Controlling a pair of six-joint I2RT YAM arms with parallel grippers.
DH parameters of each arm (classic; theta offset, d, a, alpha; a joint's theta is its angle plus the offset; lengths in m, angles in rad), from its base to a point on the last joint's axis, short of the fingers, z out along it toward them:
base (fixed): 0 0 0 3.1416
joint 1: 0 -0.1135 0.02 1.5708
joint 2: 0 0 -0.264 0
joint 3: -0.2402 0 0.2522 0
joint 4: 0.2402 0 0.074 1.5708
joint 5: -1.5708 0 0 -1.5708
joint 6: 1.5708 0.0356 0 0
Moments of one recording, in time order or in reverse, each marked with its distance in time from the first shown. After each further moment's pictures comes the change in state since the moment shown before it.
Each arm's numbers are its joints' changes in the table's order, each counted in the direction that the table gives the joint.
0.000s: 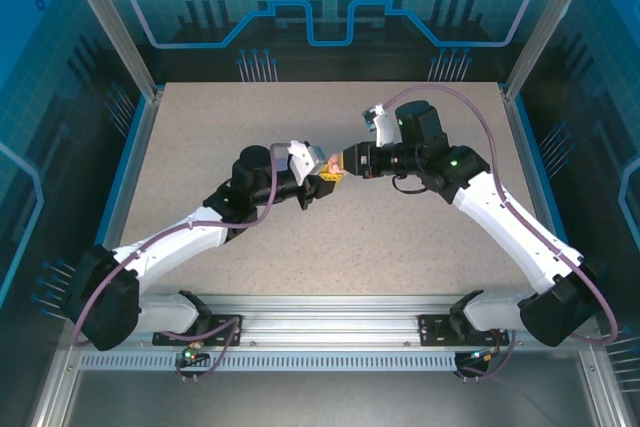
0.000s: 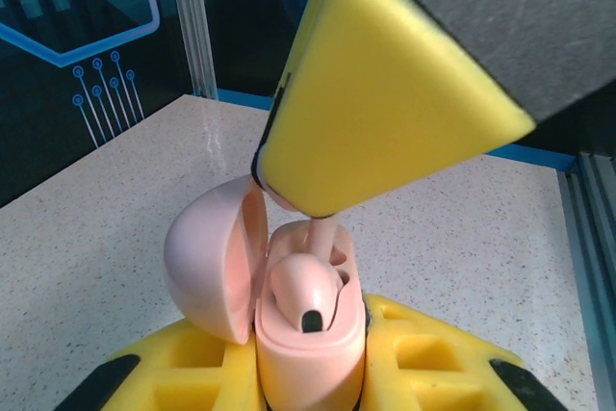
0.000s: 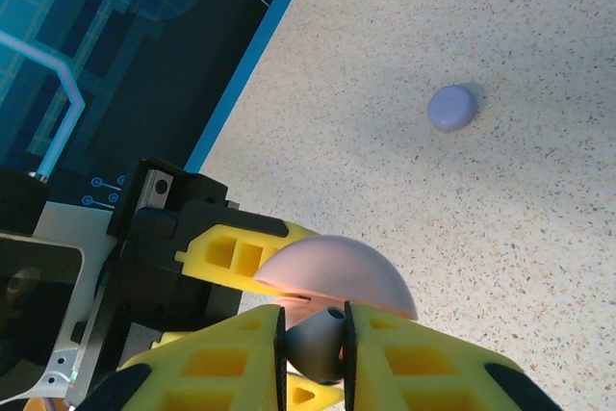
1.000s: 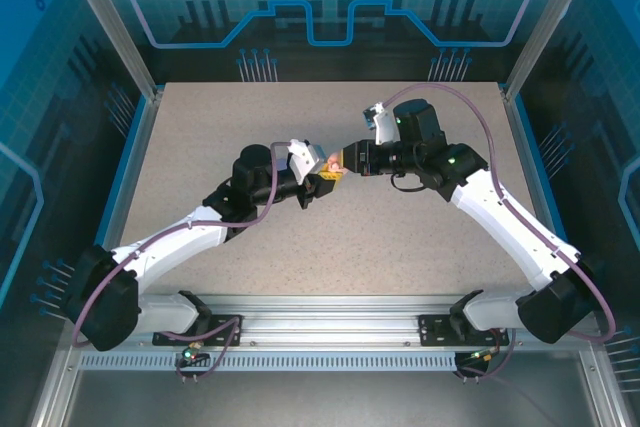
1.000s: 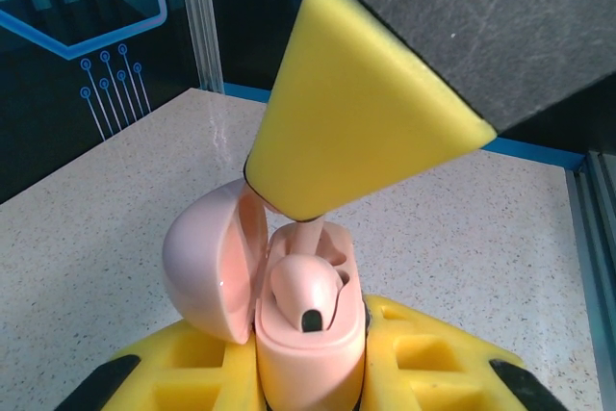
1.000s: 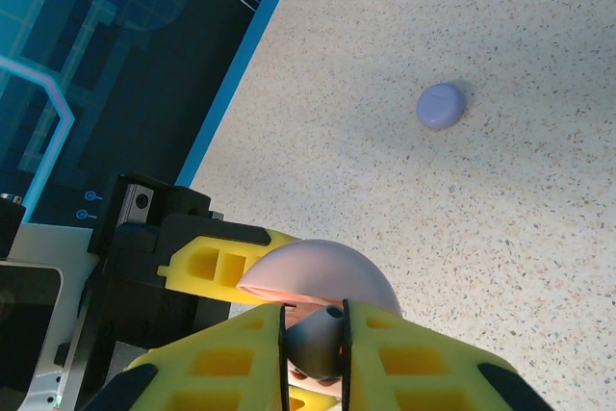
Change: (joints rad) left arm 0.001 0.000 -0.013 0.029 0.027 0.001; right arm 0.000 0.018 -0.013 0.007 -0.023 0.043
